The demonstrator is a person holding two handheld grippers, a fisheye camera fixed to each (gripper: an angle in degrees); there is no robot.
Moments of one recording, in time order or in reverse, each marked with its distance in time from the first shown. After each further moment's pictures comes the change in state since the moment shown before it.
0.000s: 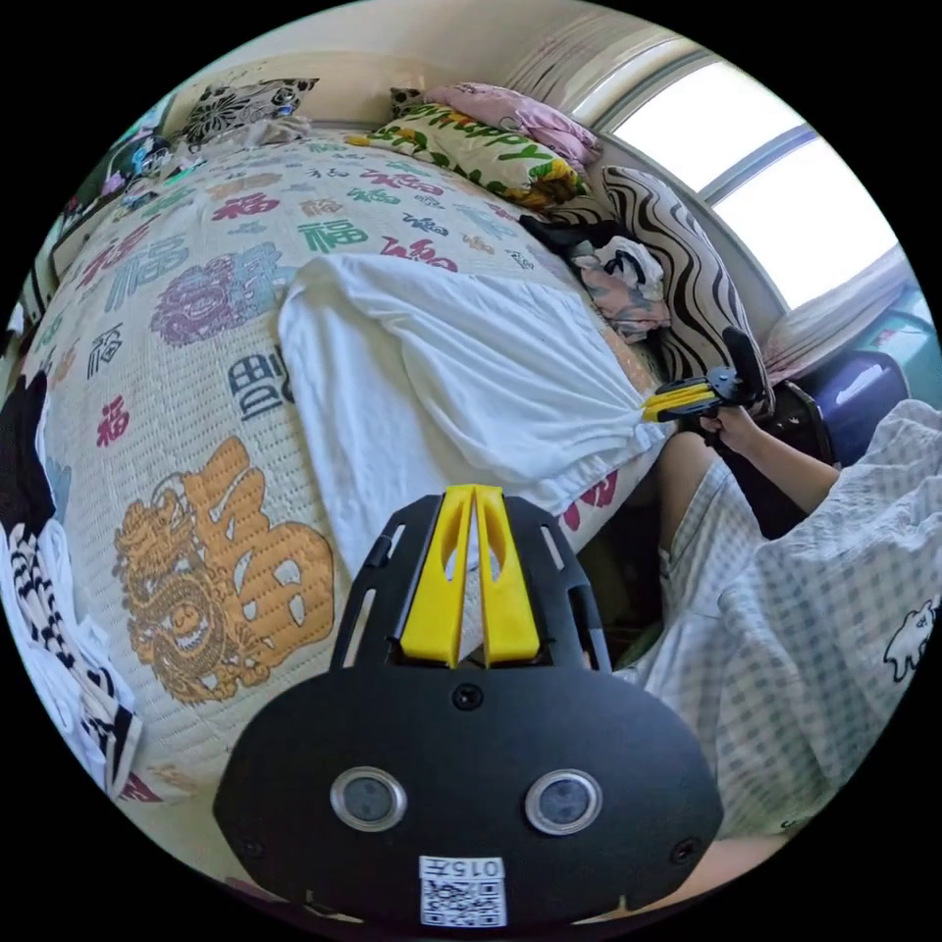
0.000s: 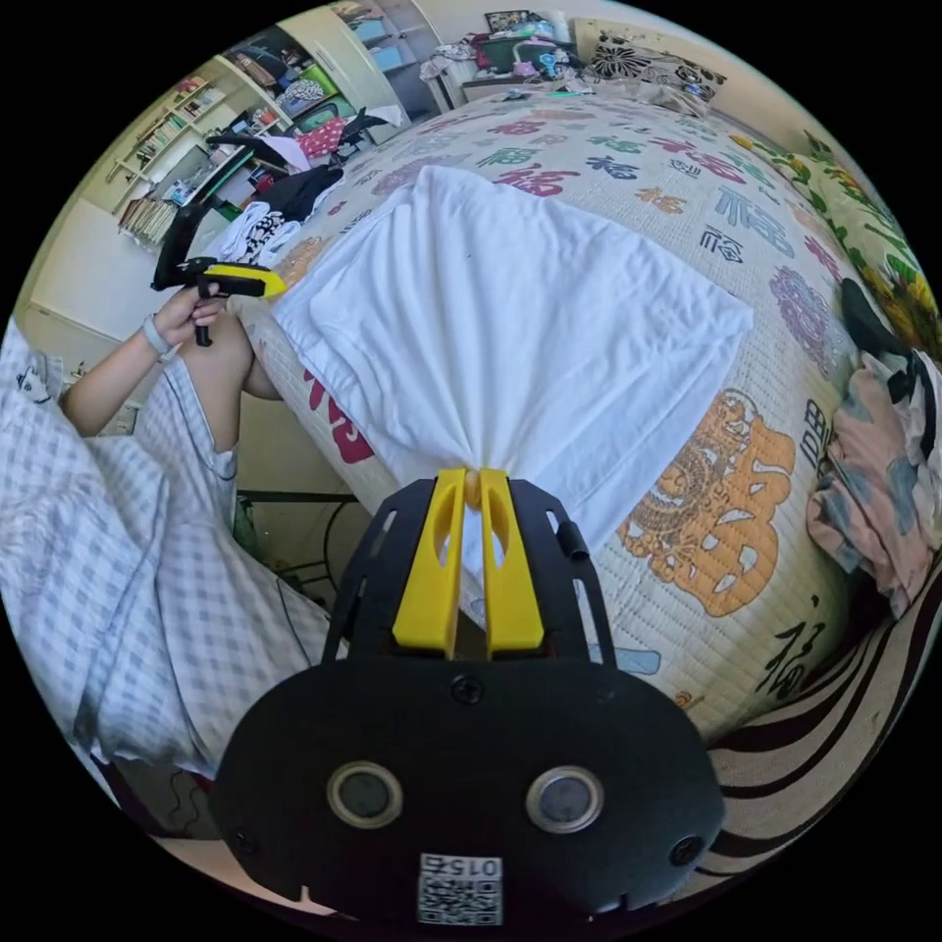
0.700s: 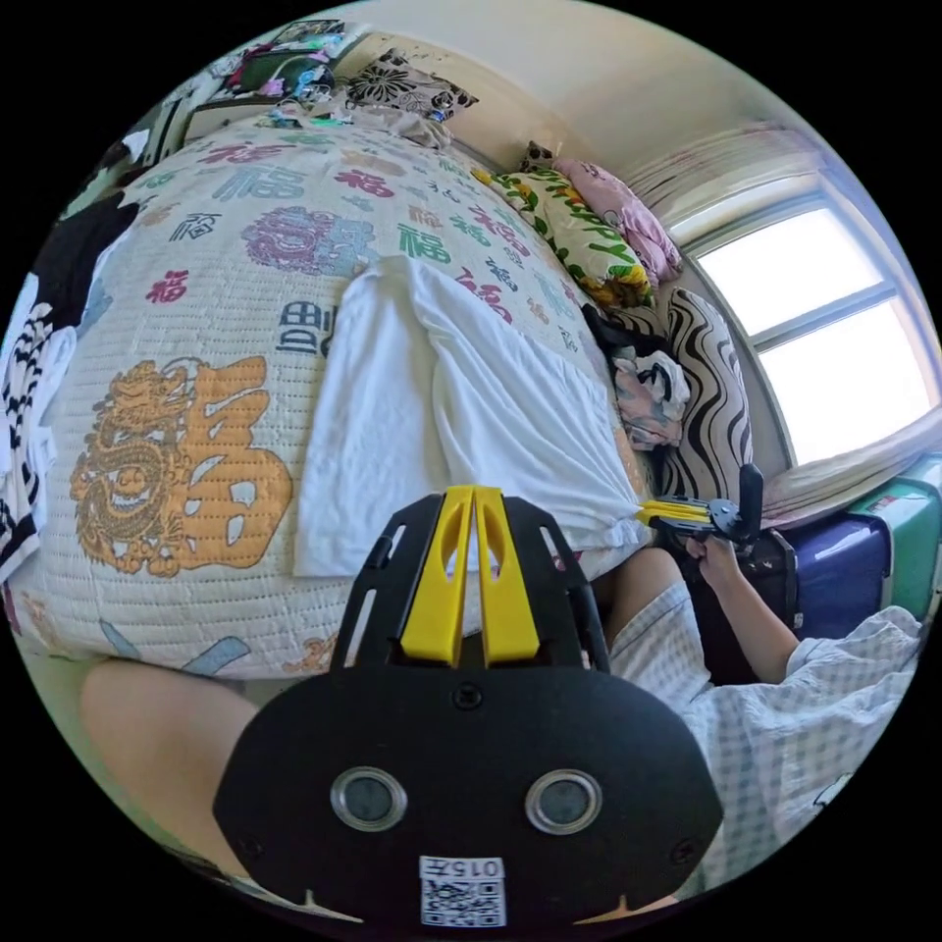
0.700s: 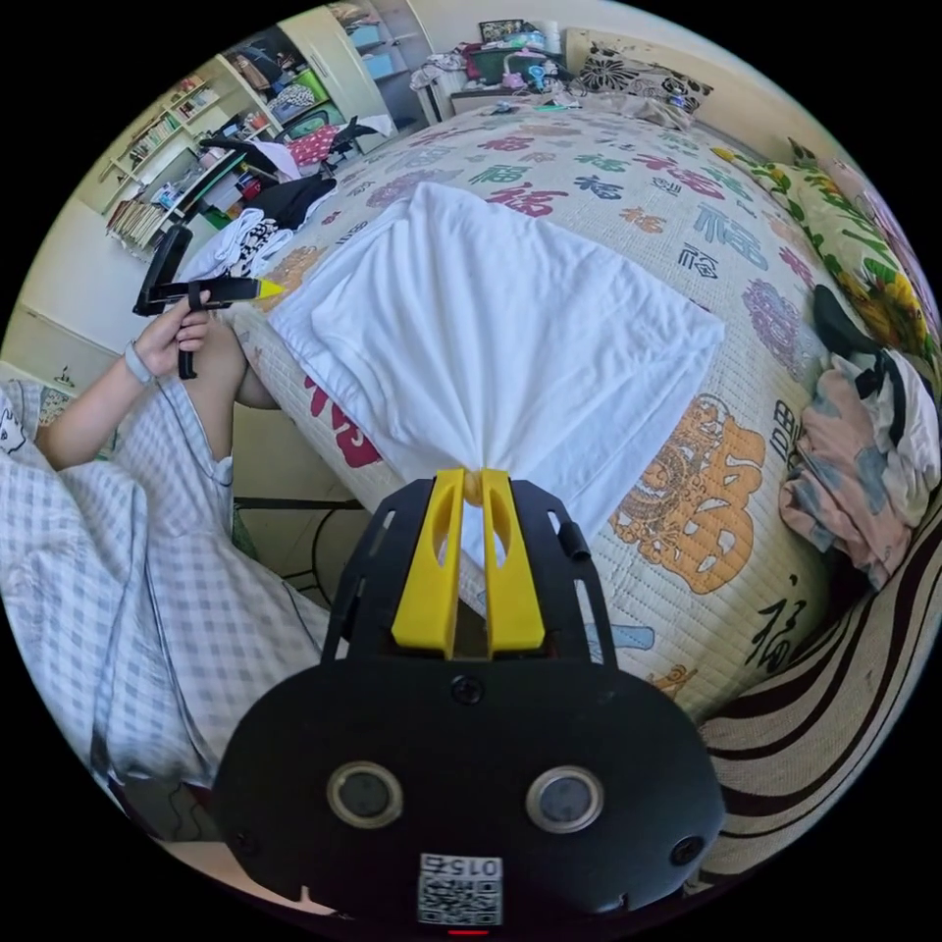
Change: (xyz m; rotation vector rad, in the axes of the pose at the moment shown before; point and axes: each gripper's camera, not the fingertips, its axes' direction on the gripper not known) left arm -0.028 0.076 -0.047 0.190 0.069 -0.374; right arm -0.086 0.067 0.012 0.038 0.064 0.026
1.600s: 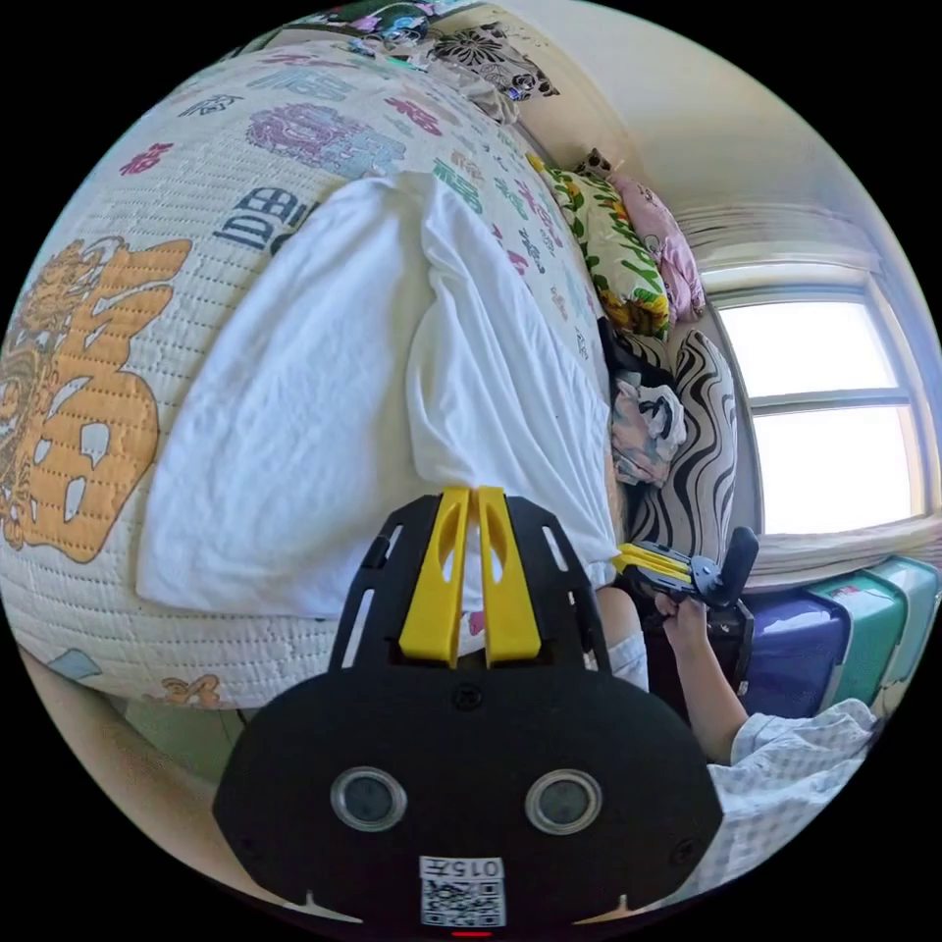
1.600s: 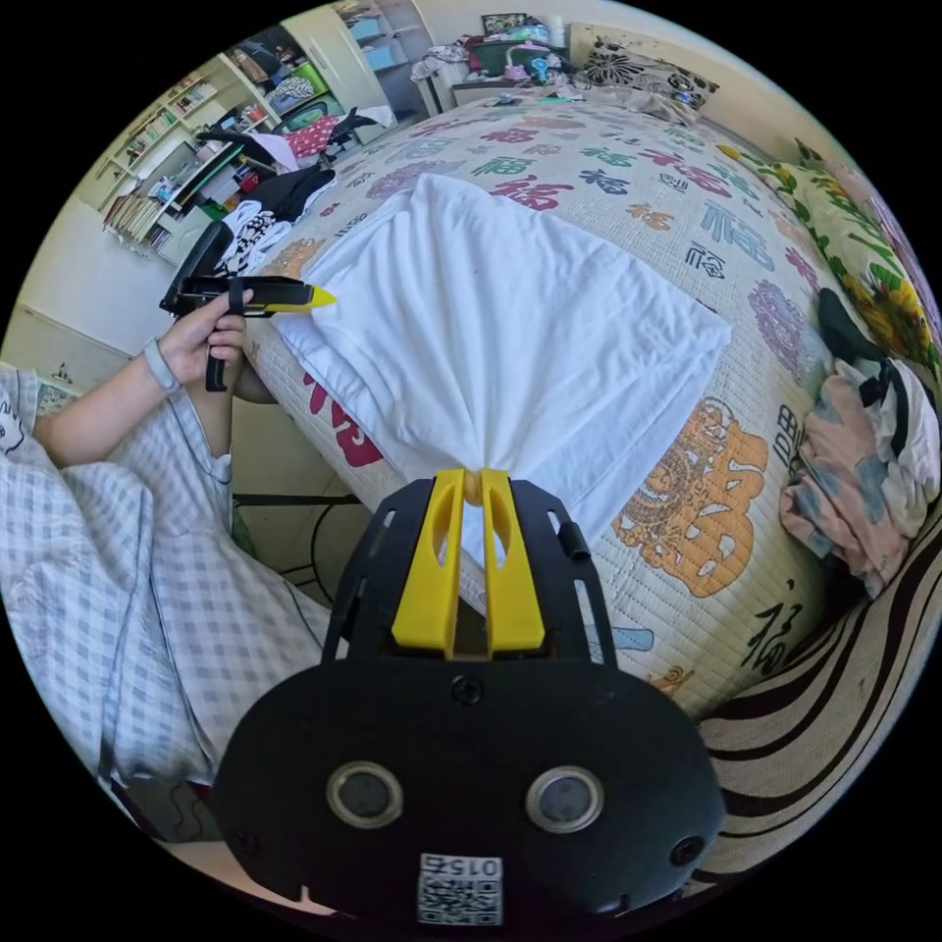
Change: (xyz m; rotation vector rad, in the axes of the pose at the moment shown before) left arm -0.034 0.009 0.037 -0.036 0.133 -0.208; right arm -0.004 0.042 0.002 -0.032 -0.001 0.005
